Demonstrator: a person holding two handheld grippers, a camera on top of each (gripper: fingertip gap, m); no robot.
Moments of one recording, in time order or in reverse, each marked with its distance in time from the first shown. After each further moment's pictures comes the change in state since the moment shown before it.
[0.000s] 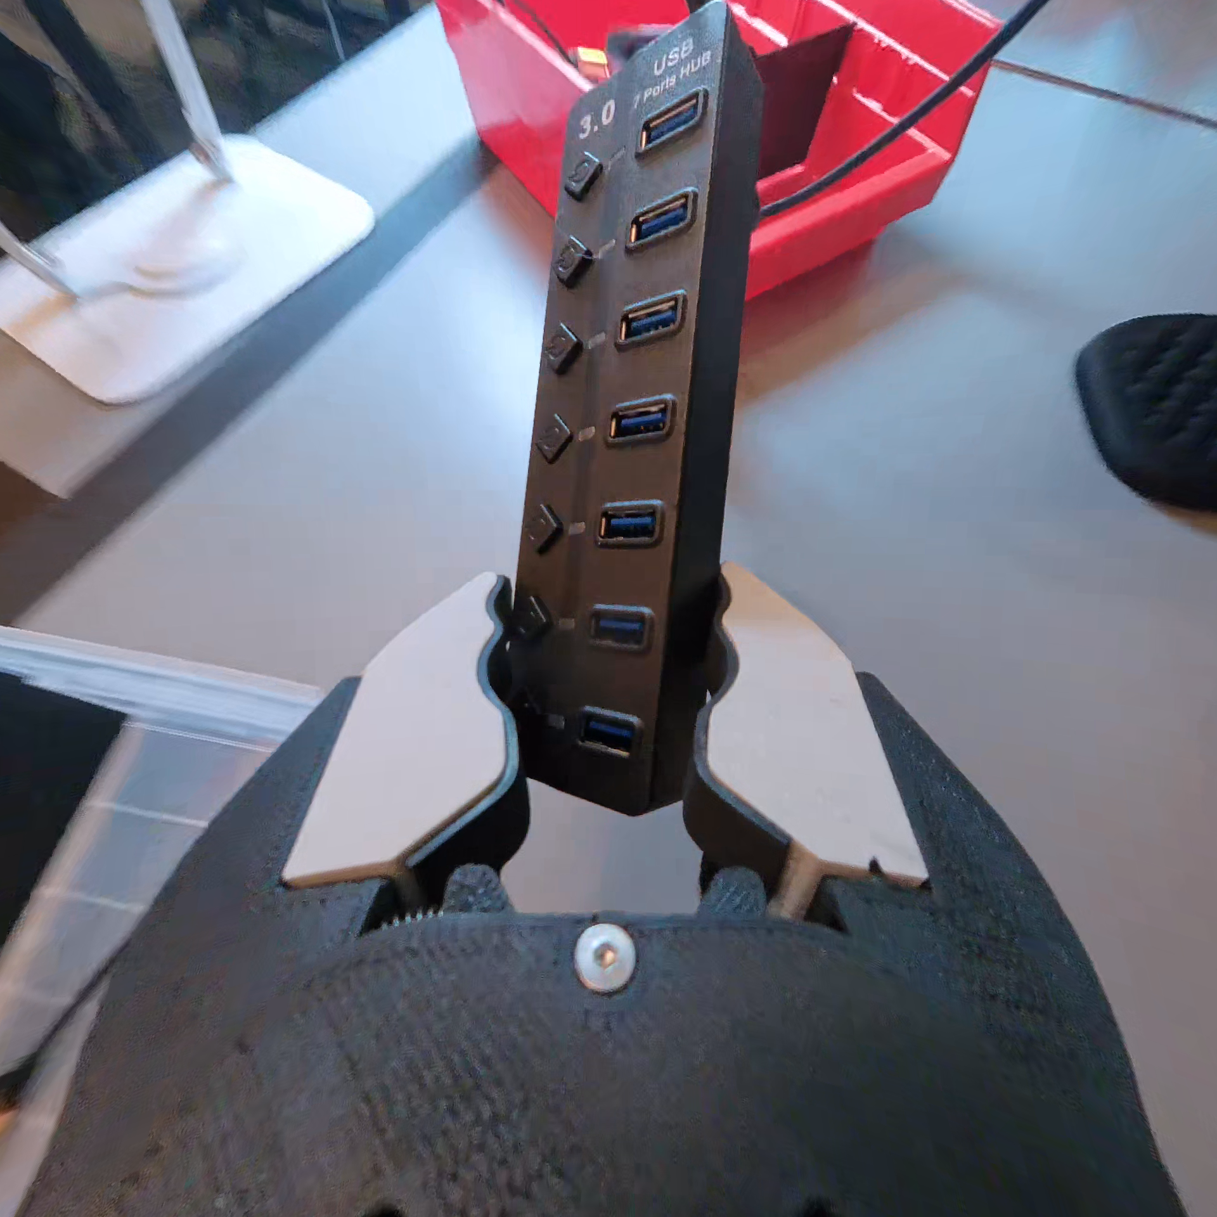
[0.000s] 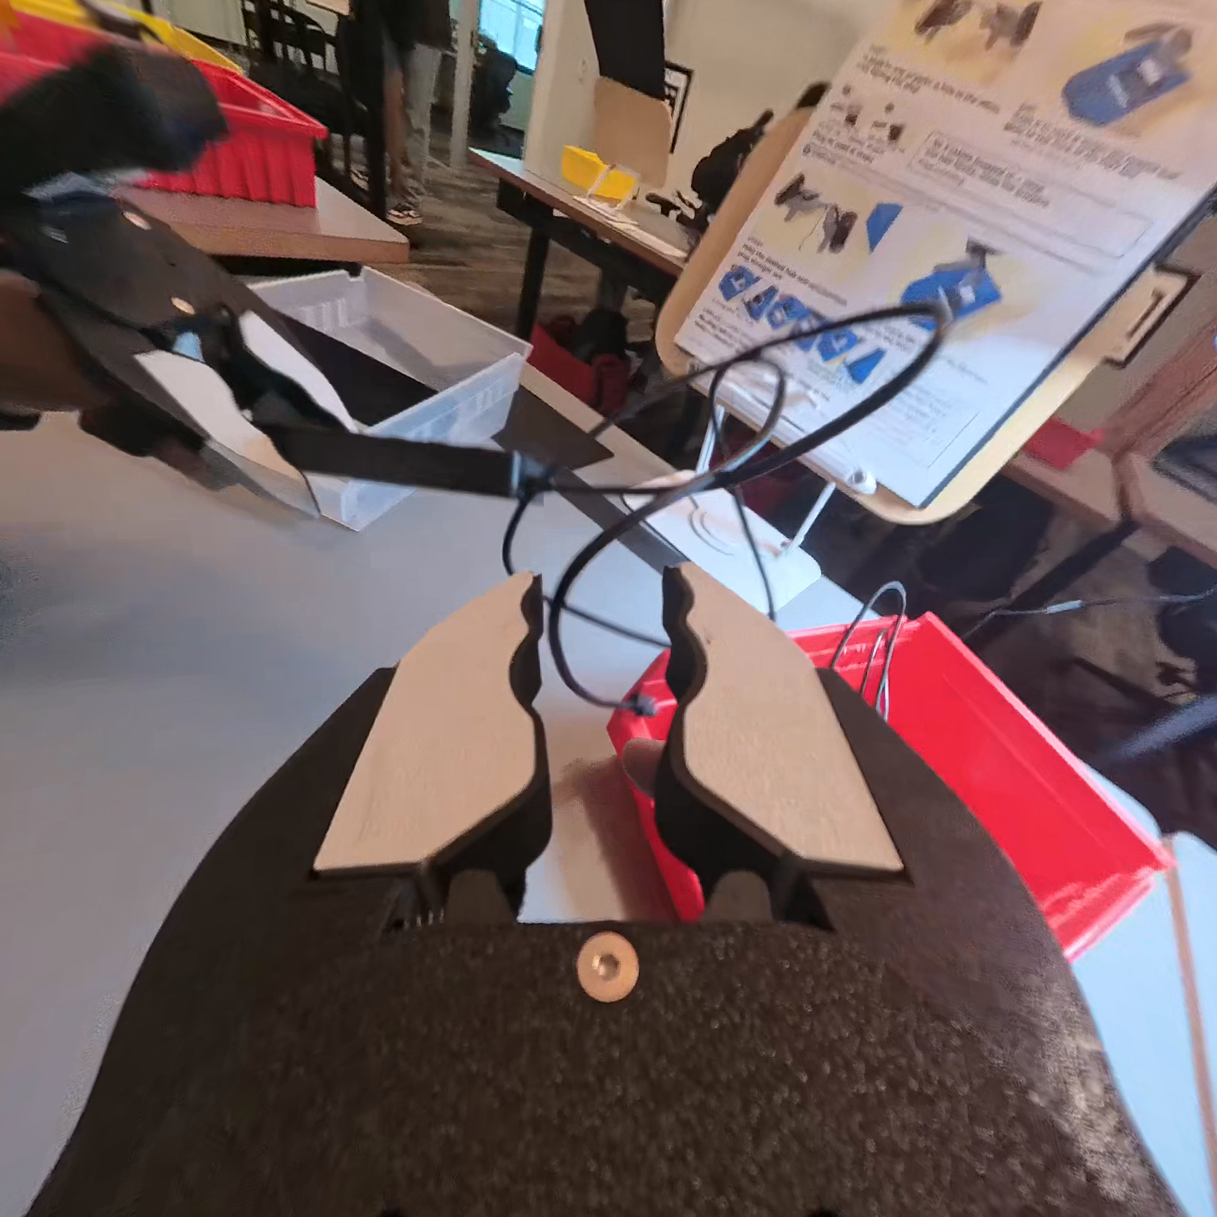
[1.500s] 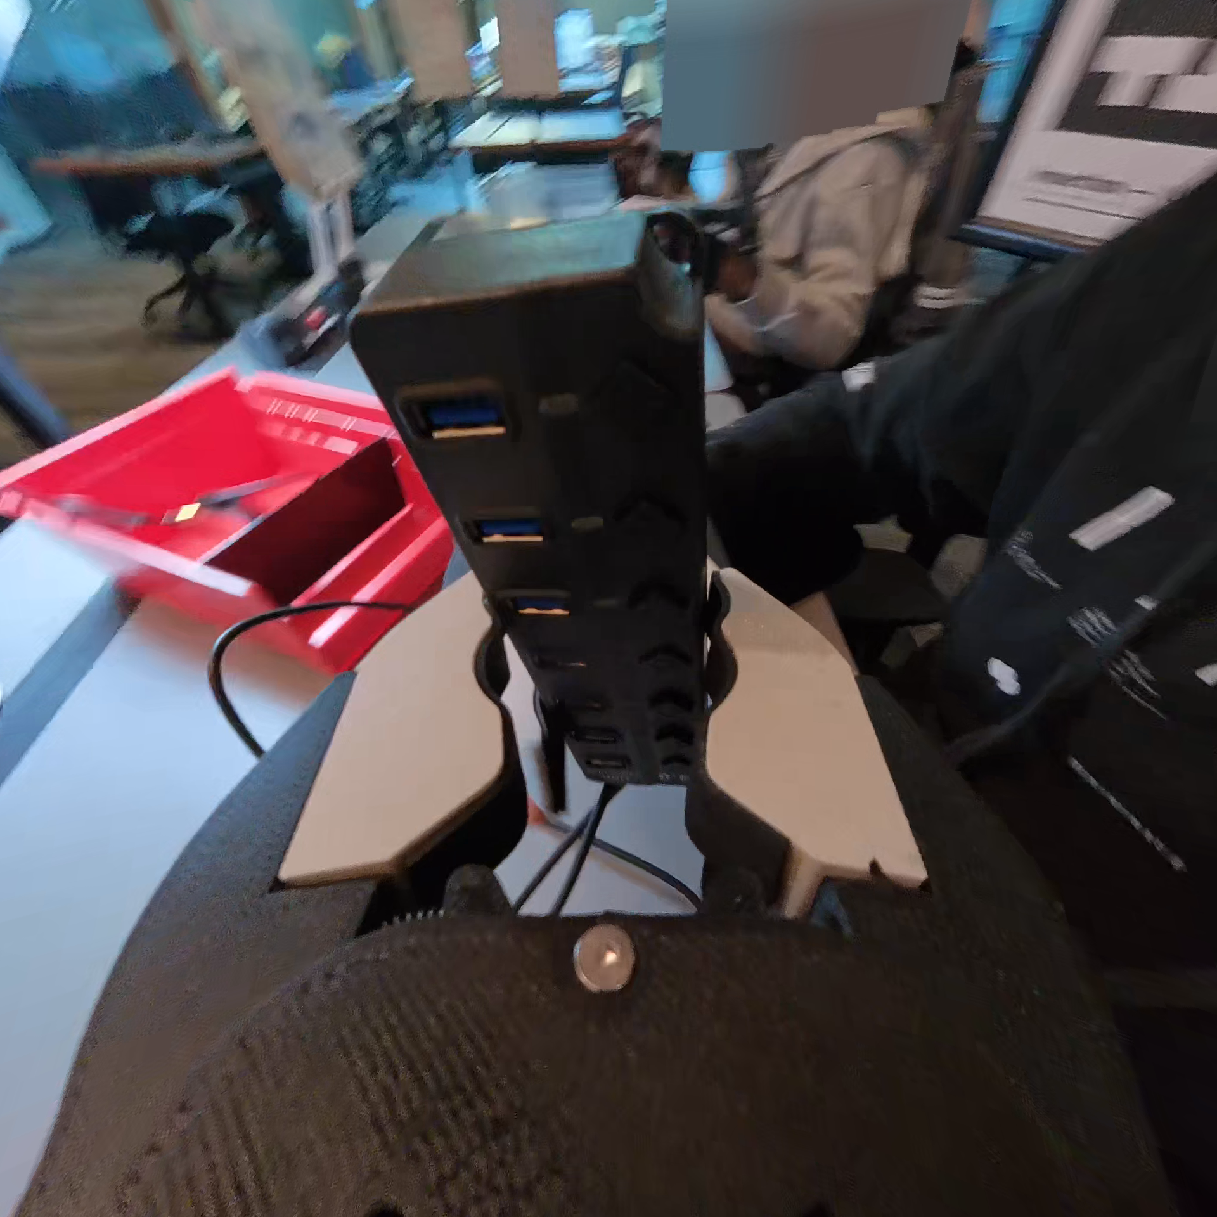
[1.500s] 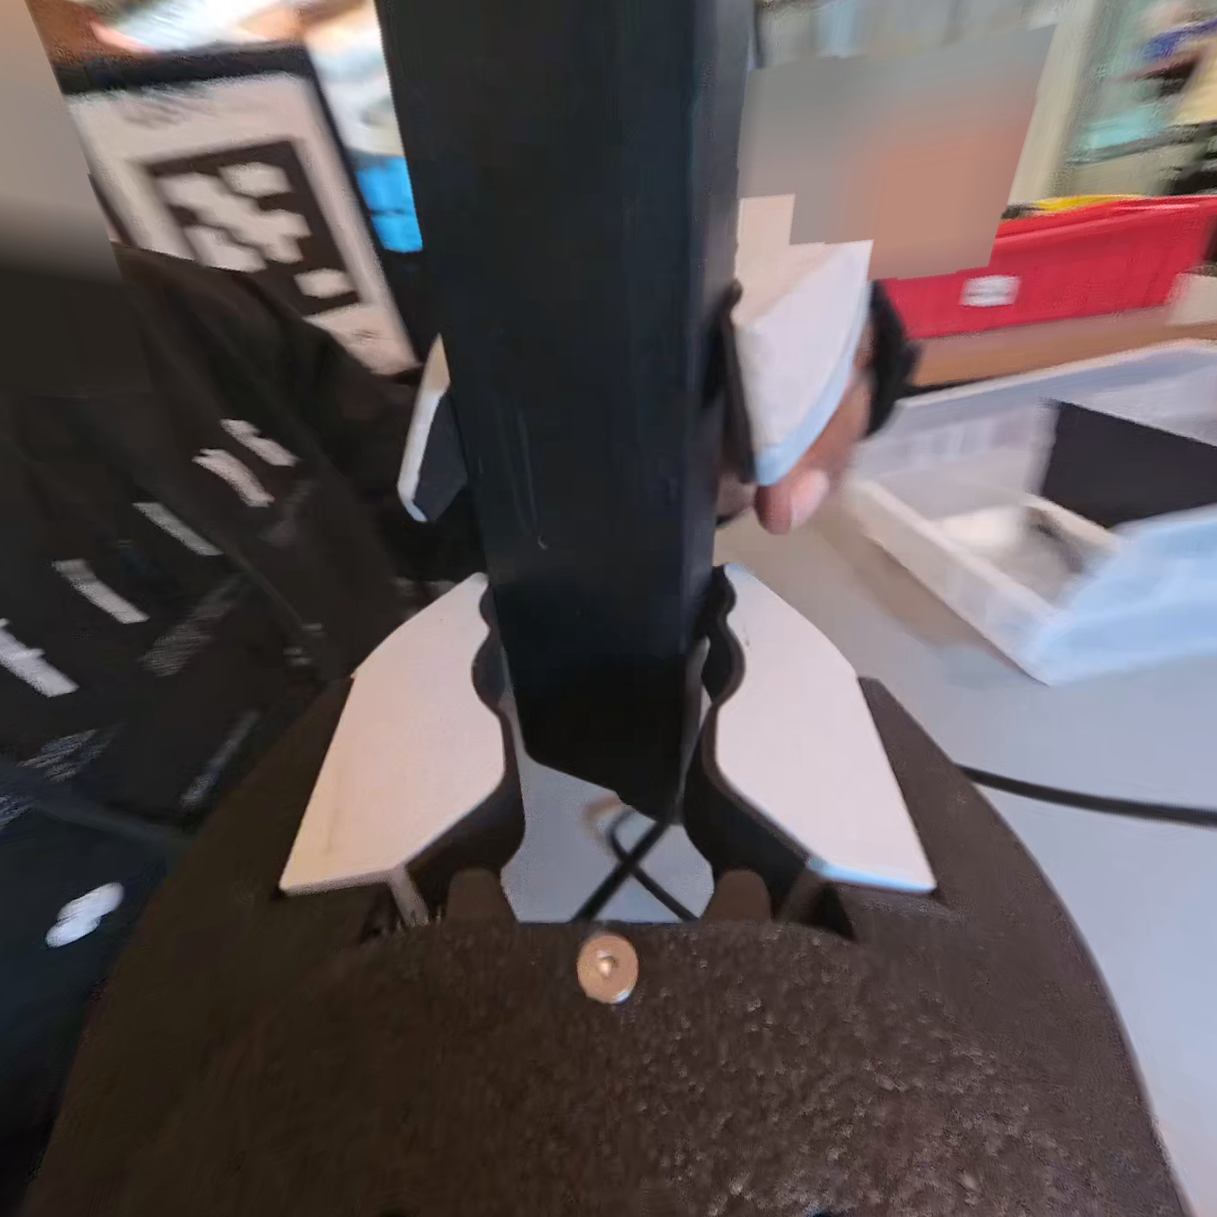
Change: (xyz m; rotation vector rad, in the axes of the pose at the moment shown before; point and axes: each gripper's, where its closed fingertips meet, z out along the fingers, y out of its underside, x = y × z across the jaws) left arm 0.150 -0.085 -0.036 0.369 0.502 0.270; right arm -0.184 0.008 0.021 0.228 -1.148 0.306
